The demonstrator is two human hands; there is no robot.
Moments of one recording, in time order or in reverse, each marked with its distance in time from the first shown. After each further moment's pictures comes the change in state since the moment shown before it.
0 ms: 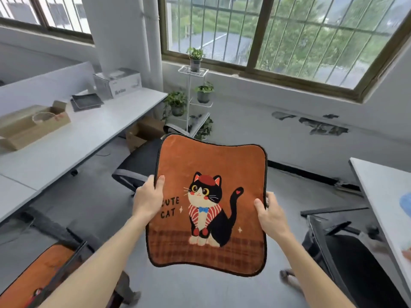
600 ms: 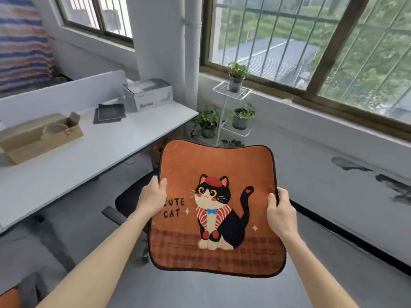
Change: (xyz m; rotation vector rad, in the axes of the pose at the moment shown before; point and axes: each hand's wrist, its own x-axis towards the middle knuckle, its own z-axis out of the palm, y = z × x) left_hand 0.352 0.070 0.106 0.034 0.054 -0.291; right_hand 0.449 -0.078 0.044 -0.012 -0.035 -0.104
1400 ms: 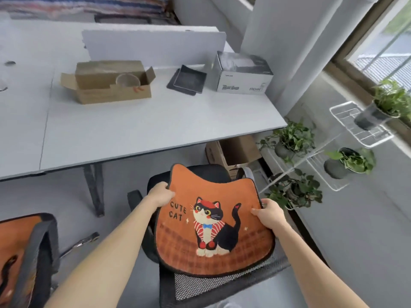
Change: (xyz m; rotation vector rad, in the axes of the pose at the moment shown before) left_hand 0.233 -0.115 -0.025 -0.290 -0.031 -0.643; right_hand 0.280 -0.121 0.292 -0.538 -0.783 -0.019
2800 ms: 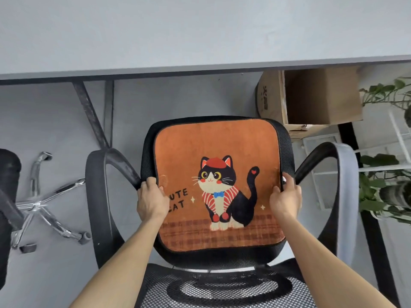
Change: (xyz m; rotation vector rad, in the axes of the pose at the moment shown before) left_hand 0.258 -0.194 0.176 0.252 0.555 -0.398; right_hand 0.347 0.069 0.242 -0.018 0.128 -0.091
